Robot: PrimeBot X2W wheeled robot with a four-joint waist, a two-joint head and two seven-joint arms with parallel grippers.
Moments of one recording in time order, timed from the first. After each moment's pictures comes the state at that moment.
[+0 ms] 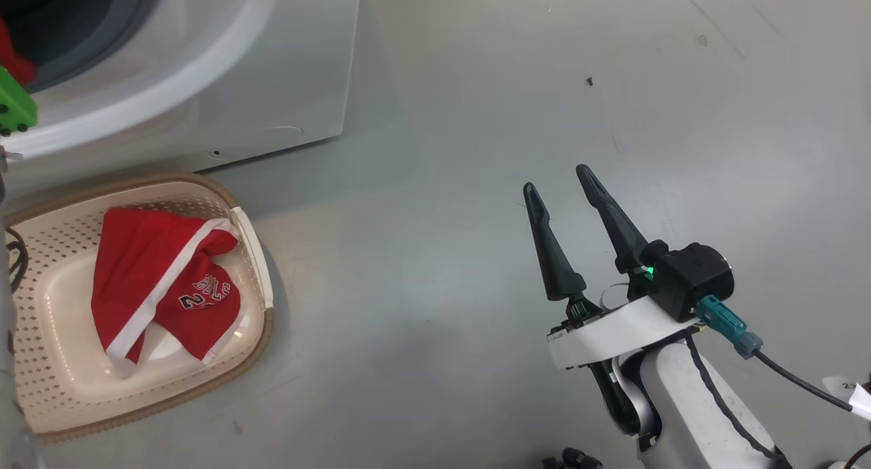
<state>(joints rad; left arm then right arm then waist) -1.03 0.26 0.04 0.93 -0.34 -0.11 0.06 -0.25 -0.04 0.43 0.08 0.36 -0.03 -0.25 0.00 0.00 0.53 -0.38</state>
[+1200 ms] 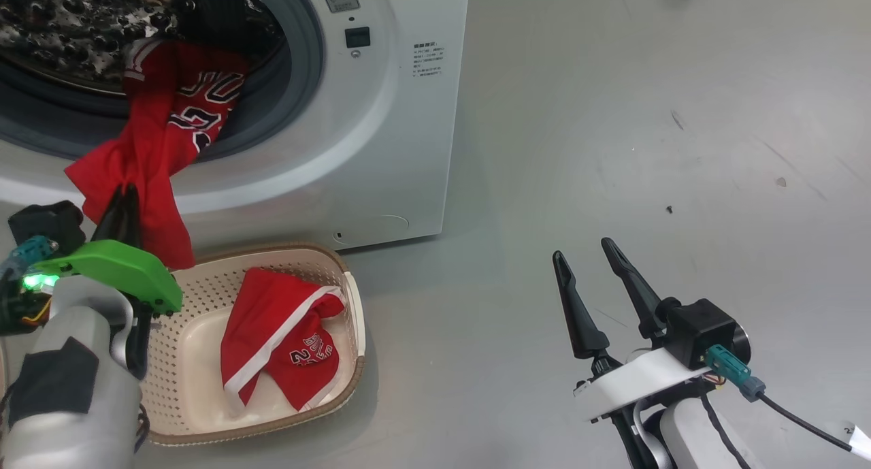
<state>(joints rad) -0.66 0.16 -0.08 0.93 -0.39 -0.13 -0.22 -0.12 -0.05 0.36 0.15 0.33 0.02 -0.25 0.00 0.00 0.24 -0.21</state>
